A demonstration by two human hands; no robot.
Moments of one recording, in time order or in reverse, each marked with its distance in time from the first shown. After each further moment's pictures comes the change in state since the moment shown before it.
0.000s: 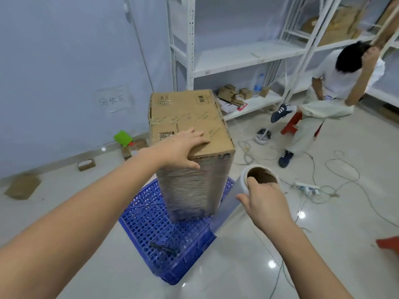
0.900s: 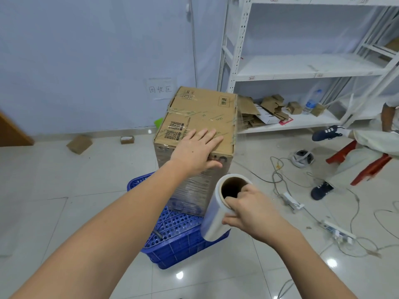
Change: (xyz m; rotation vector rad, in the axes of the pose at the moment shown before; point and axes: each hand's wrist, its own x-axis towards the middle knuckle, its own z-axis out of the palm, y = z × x) left_hand 0.045 0.077 0.055 0.342 0.224 -0.401; right_hand 0.044 0.081 -0.012 -0.040 -0.247 -0.798
